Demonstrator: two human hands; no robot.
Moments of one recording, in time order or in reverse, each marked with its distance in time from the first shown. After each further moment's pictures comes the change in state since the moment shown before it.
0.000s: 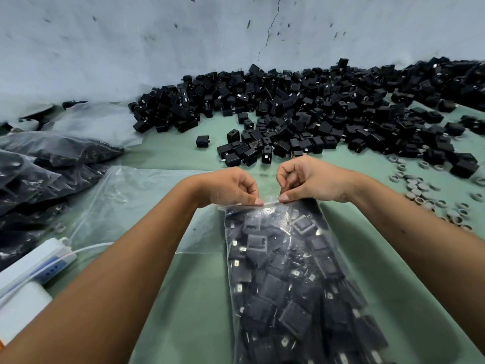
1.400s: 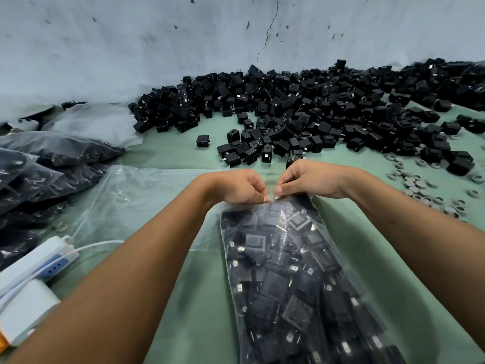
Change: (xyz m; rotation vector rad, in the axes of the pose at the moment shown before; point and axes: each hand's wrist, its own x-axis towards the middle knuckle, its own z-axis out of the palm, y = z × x) left_hand 0.011 0.015 0.010 0.202 -0.007 -0.043; right_hand 0.010 0.002 0.002 -0.077 -0.087 0.134
